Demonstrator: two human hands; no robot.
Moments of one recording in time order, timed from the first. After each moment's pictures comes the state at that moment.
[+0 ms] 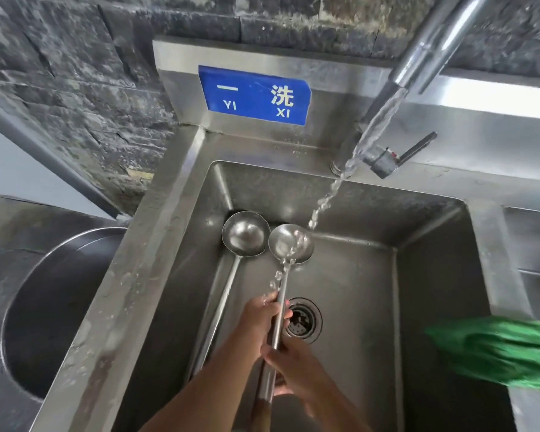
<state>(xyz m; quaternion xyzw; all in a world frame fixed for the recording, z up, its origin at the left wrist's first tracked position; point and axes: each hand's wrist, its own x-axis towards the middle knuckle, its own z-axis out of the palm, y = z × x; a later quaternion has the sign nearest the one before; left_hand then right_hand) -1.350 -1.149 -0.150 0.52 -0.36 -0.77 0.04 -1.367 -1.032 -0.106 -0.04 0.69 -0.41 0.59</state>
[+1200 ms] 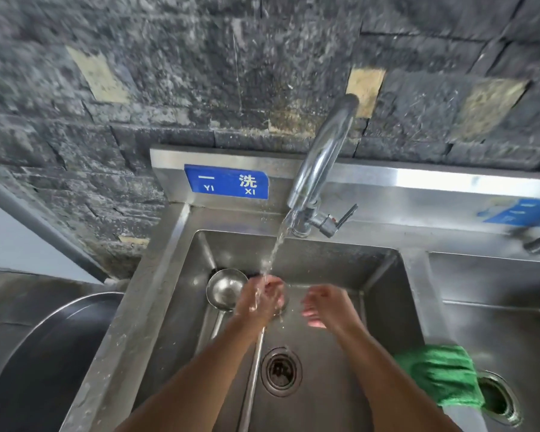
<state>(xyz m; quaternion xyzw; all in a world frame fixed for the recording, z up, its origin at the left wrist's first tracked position) -1.422 -1.183 -0.033 0.40 -0.68 -0.61 0.09 -1.521 -1.052 0.012 -0.04 0.77 -0.48 0.42</state>
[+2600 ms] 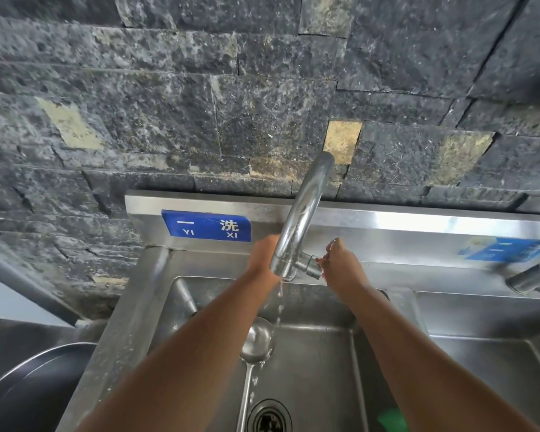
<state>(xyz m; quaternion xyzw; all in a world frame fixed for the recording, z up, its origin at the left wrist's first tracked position) -1.595 -1.260 0.021 0.25 -0.80 -0.52 0.14 -1.652 -1.108 0.076 -0.21 0.93 -0.27 0.16</state>
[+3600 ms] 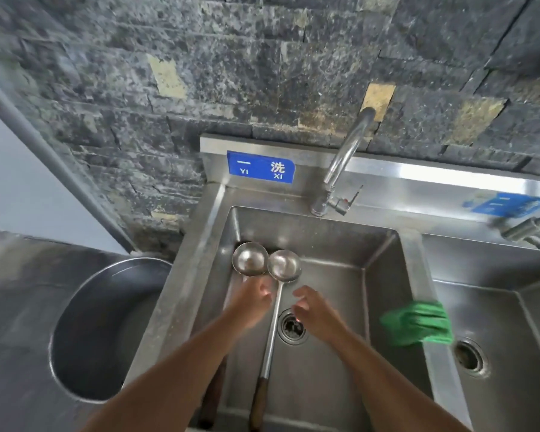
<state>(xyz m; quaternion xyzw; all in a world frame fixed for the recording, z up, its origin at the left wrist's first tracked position) -1.293 -1.162 0.057 0.36 -0.82 -0.45 -0.02 -1.401 -1.023 0.035 -0.26 0.85 -0.29 0.36</state>
